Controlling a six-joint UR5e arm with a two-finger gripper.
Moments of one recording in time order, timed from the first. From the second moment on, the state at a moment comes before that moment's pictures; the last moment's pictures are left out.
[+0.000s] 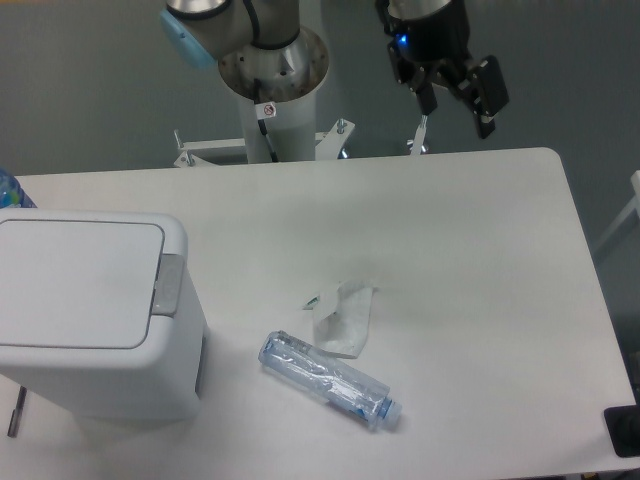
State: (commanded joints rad) arm 2.64 -1.47 -1.64 -1.18 1.73 1.51
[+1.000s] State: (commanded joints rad) arm 2.44 -1.56 -1.54 -1.09 1.55 0.70
